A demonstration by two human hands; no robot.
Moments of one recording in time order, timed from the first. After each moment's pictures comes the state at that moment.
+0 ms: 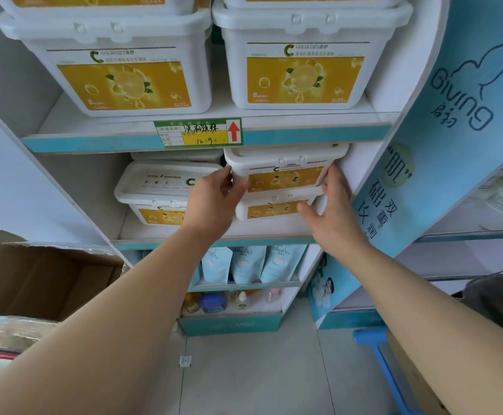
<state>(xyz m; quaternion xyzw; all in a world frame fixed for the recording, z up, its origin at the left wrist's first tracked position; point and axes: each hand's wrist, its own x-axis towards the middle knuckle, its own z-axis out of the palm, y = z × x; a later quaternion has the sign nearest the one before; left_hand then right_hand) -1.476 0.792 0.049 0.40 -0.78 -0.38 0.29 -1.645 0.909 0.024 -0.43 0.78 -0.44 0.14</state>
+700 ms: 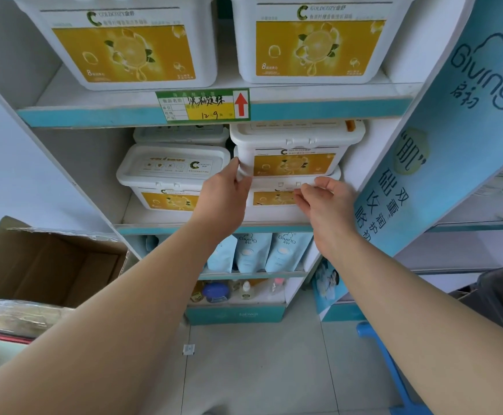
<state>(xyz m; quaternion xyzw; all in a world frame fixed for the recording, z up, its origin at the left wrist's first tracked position) -1.474 0.803 0.037 0.41 -0.82 -0.33 0.24 -1.613 0.889 0.015 -0.11 0.63 -0.71 0.30</state>
